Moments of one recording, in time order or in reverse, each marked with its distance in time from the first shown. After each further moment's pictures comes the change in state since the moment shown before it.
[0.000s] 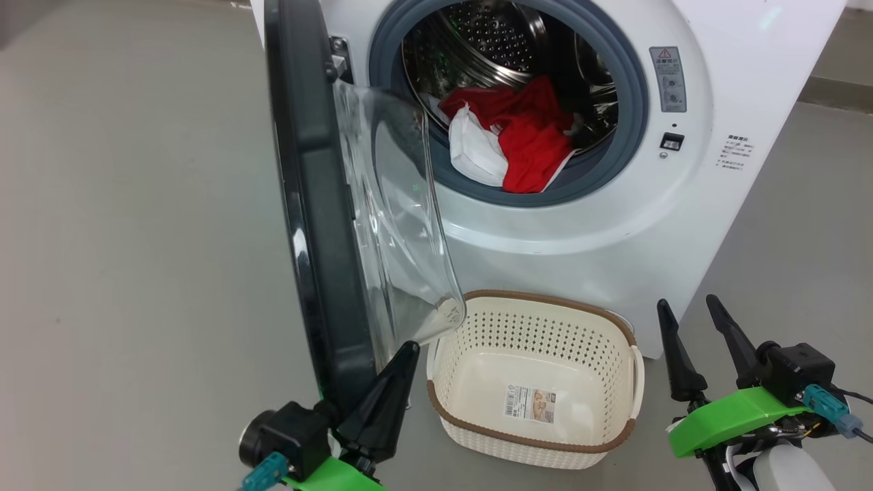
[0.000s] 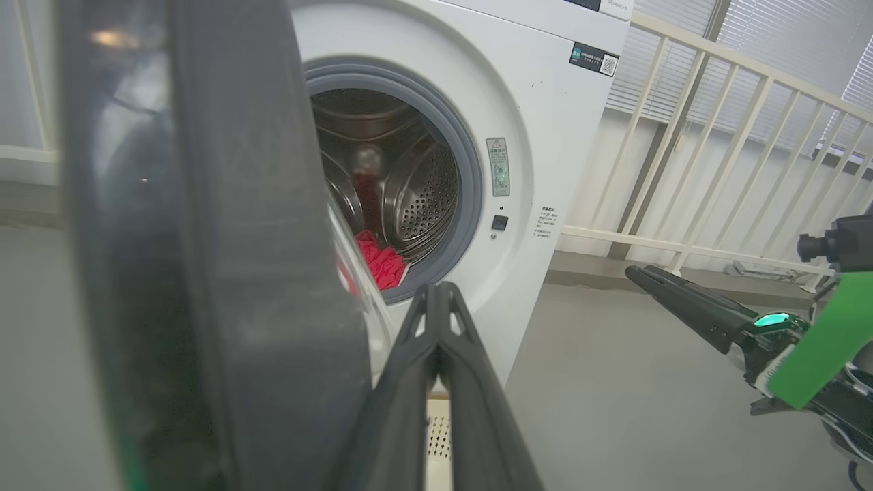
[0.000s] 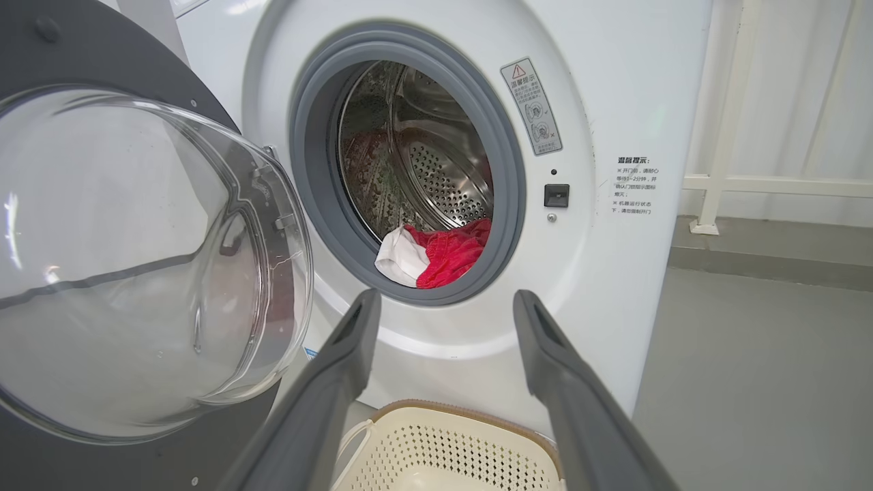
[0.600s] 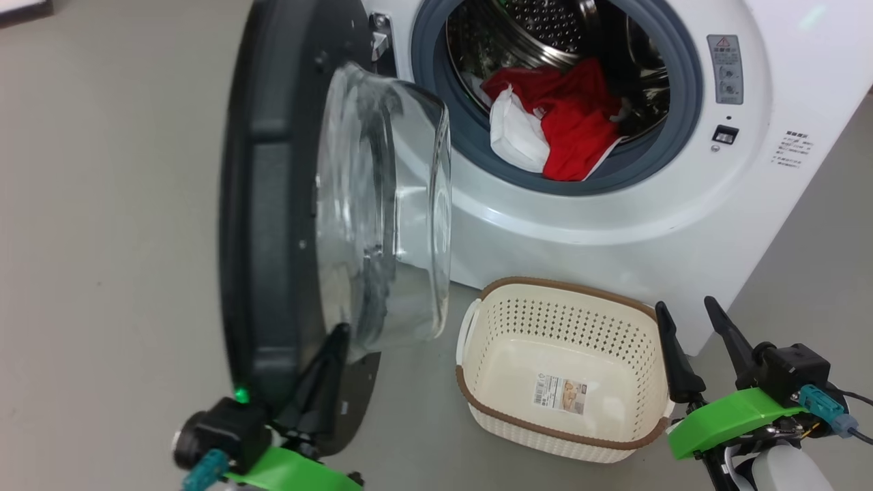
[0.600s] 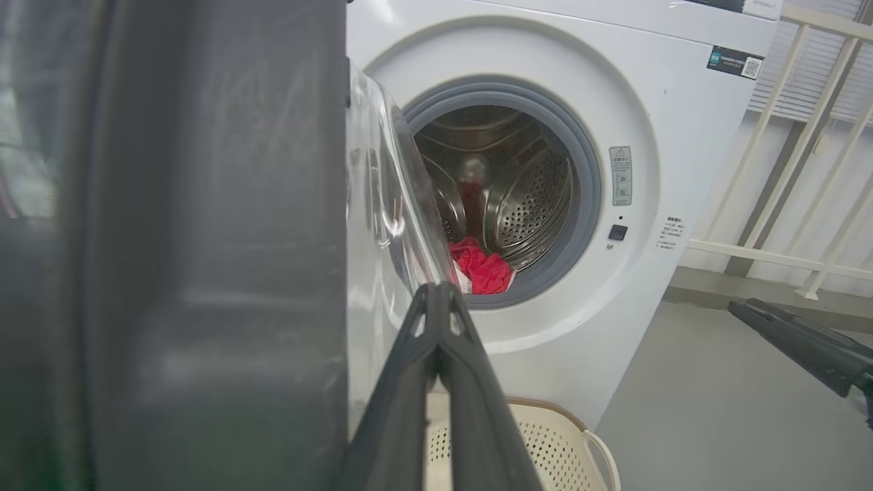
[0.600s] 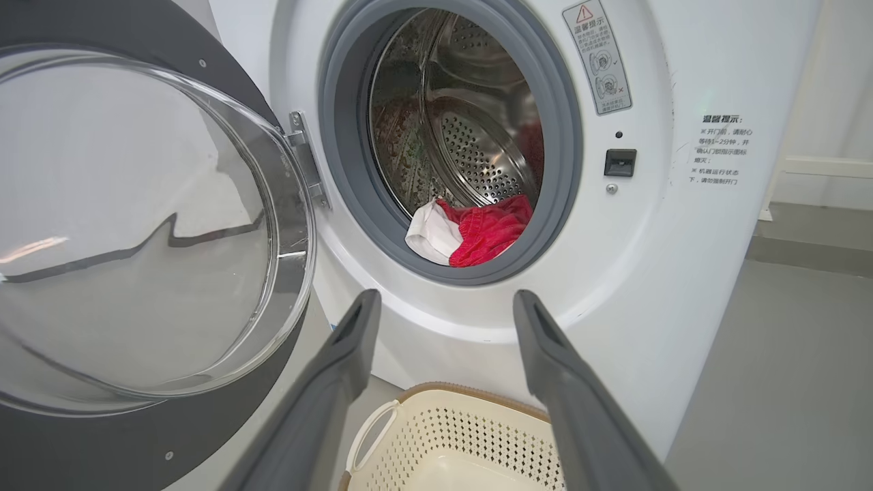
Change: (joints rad) left arm 0.007 0.054 0.067 -0.037 -0.002 0.069 -0.006; right arm -0.002 0.000 -0.001 0.007 -0.019 0.000 0.000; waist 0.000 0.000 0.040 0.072
